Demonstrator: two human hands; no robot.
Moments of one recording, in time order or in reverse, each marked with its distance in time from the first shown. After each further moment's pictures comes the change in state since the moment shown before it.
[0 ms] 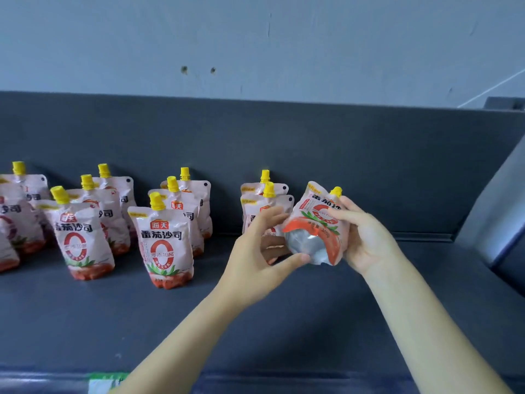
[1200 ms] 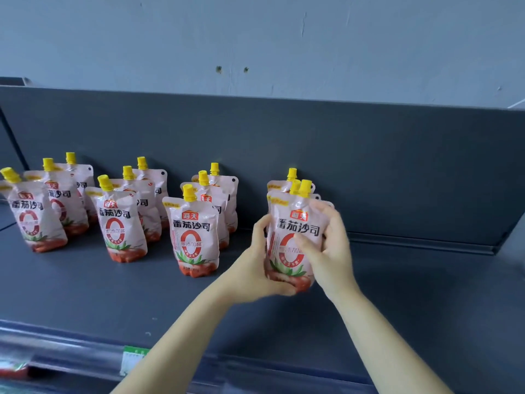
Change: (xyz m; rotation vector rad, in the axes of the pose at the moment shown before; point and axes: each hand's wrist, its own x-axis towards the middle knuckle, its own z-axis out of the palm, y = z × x) left_hand -0.007 -0.033 -0.044 0.089 -0.227 -0.206; right_hand 0.004 0.090 0.023 -0.464 -0.249 -0.558
